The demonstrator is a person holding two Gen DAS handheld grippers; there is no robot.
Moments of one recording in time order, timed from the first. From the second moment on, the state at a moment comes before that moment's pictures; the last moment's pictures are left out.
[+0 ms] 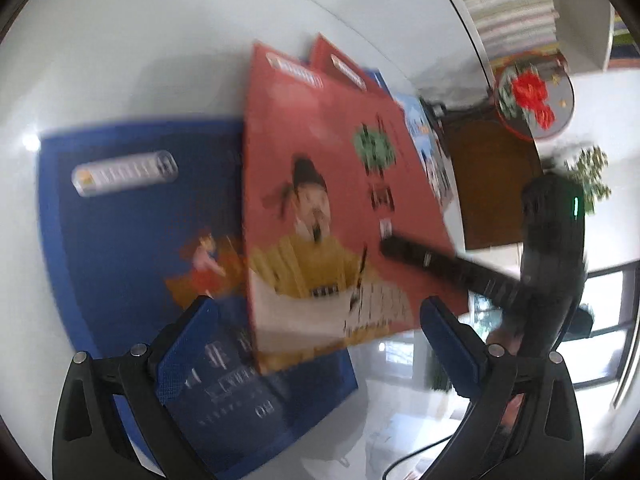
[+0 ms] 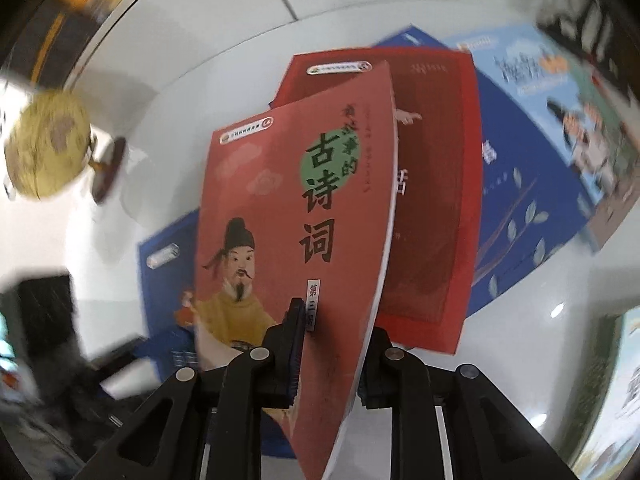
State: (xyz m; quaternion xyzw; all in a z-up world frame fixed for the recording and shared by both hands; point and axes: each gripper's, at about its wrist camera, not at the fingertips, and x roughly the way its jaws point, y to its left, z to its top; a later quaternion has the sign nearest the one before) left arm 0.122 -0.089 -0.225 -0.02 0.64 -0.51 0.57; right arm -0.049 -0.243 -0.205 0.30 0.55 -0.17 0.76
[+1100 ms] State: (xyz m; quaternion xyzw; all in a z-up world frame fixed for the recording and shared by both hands) left arm 0.153 -0.178 -0.184 0.01 0.59 -0.56 0.58; right arm -0.043 -0.196 -0.202 0.09 0.54 -0.21 0.81
